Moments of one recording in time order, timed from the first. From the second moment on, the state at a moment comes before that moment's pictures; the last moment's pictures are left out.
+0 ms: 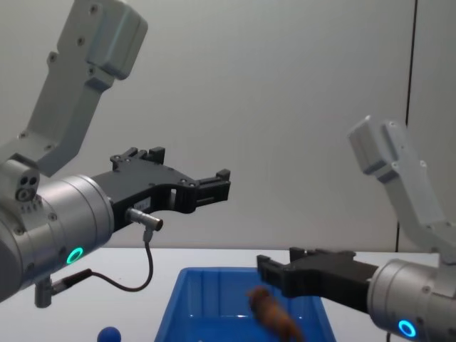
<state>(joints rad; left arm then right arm) -0.24 0.38 0.45 -1.63 -0.20 0.01 -0.01 0.23 0.06 -0.32 -1.36 0.12 0.13 0.26</state>
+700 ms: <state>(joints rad) -0.24 0.38 0.45 -1.63 -0.20 0.01 -0.01 0.20 0.08 -0.31 -1.41 0.10 0.07 0.18</state>
